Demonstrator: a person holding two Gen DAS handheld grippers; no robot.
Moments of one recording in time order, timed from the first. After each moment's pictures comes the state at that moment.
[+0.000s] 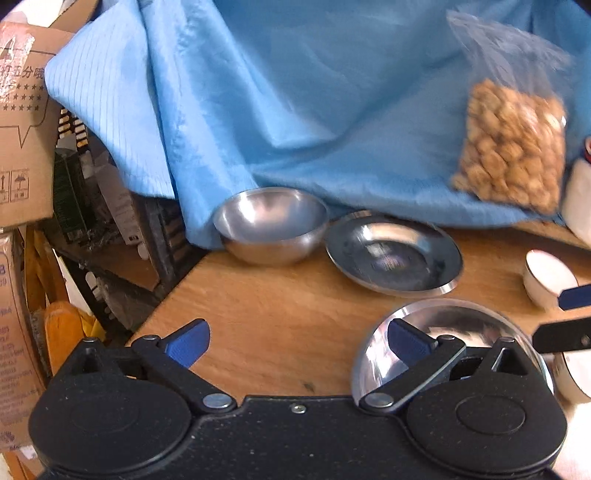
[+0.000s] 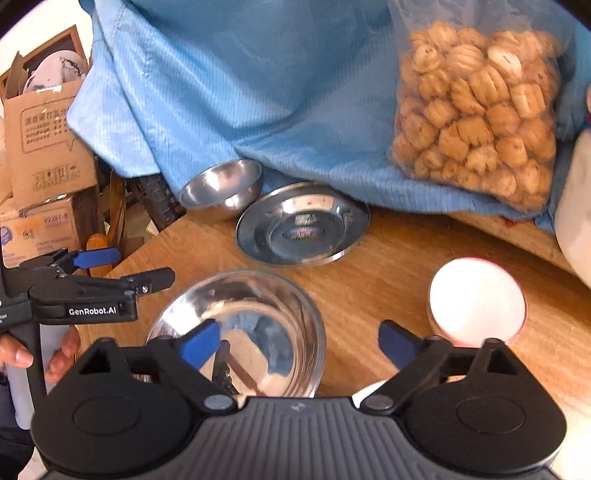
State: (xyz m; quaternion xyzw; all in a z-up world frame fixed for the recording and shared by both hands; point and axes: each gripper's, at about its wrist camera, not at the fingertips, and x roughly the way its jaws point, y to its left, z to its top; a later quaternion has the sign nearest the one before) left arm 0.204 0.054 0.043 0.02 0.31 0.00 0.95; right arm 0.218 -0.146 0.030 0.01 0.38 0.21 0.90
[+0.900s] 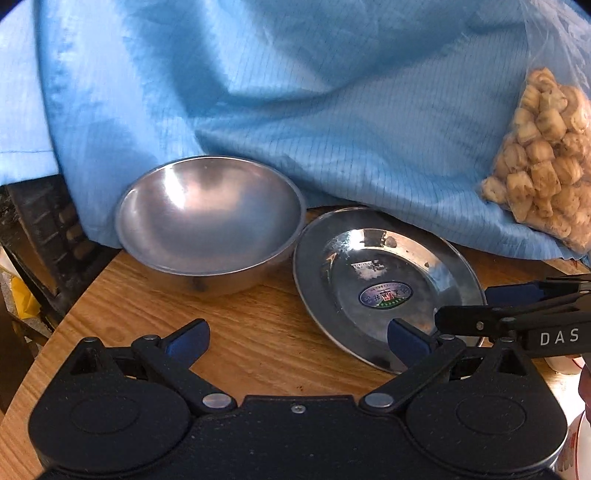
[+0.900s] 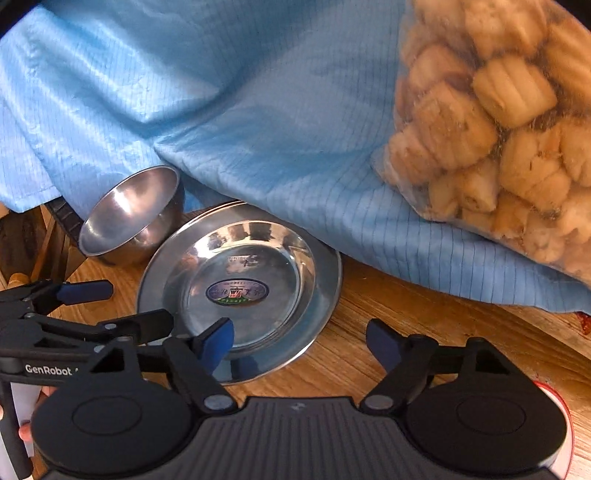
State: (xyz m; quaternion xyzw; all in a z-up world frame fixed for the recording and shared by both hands) left arm 0.323 0.043 0.002 -0.05 0.39 -0.06 0.92; right arm 0.358 -0.128 -0.018 0.01 0.43 0.18 0.89
